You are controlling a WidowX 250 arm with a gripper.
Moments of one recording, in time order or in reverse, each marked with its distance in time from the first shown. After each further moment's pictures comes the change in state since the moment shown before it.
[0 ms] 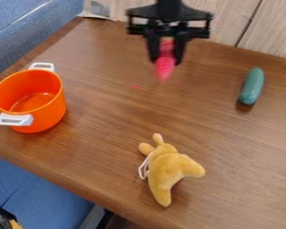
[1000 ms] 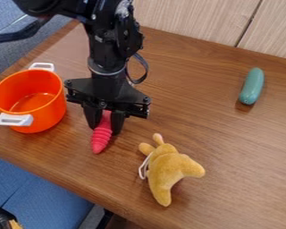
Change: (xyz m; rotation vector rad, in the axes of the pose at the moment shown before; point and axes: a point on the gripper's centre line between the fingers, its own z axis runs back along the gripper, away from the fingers) arm -0.096 0.079 -0.041 0.131 -0.015 -0.066
